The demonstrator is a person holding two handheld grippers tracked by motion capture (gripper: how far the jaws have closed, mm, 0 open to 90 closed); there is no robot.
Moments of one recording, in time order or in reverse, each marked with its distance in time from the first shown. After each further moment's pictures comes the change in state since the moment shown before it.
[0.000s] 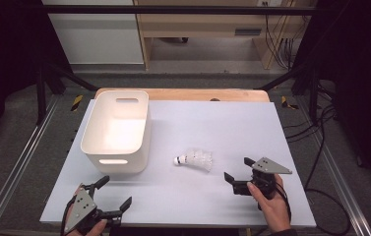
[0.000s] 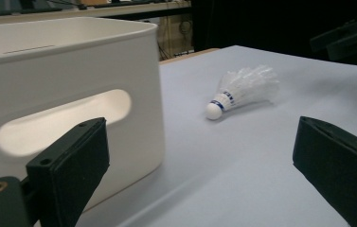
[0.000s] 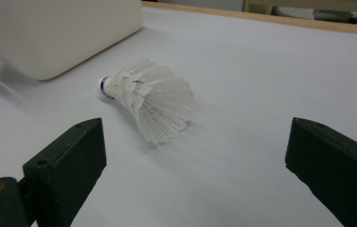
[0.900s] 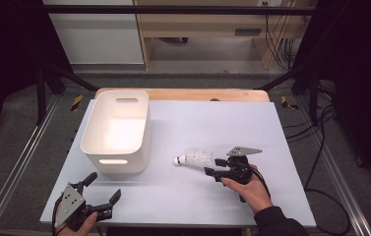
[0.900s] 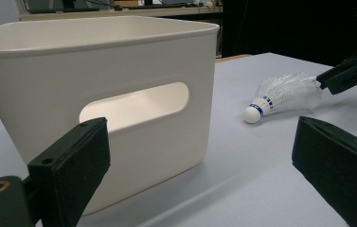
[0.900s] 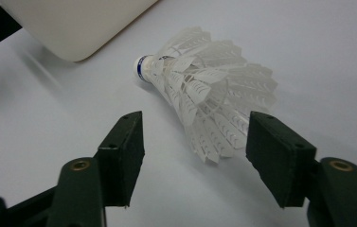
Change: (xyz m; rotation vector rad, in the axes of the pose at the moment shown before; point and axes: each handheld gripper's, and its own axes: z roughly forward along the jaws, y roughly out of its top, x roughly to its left) left arm 0.027 -0.008 -0.013 -0.028 0.133 -0.061; right arm 0.011 0.015 0.068 0.223 0.218 0.111
